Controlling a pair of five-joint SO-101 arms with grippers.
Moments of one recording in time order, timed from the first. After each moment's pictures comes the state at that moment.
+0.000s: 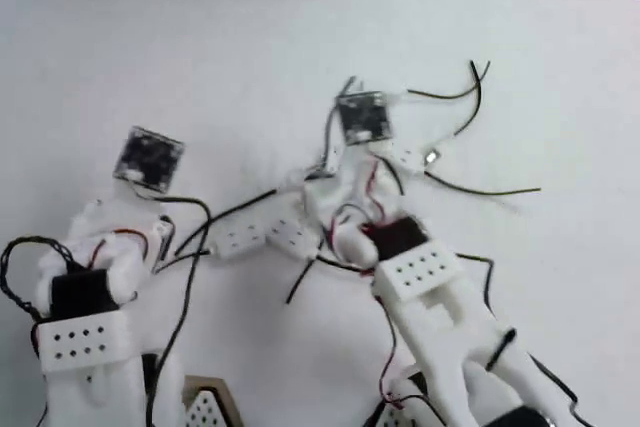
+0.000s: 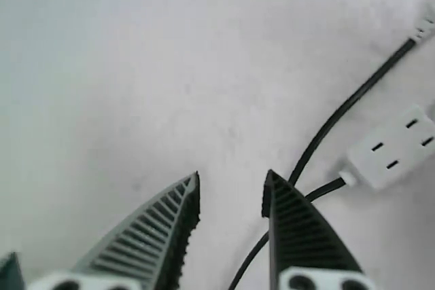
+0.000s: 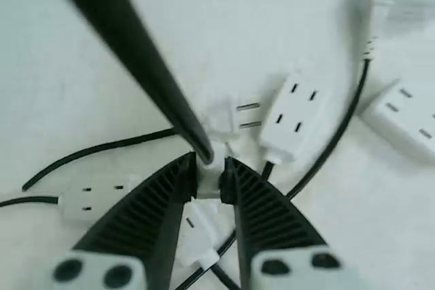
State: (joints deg) left arm -17.1 -64.0 61.7 65.0 -27.2; right arm -30.2 -33.0 51.8 36.9 -11.1
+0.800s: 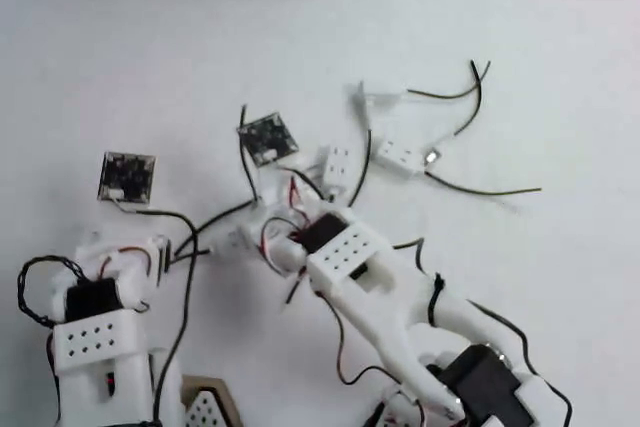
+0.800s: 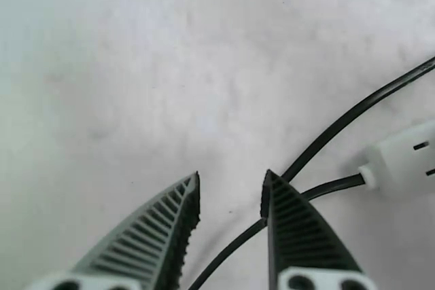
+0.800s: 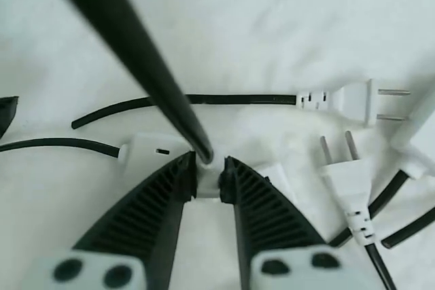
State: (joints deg) left arm -21.1 -64.0 77.8 53.4 -18.7; right arm -44.1 -14.0 44.7 33.0 -11.1
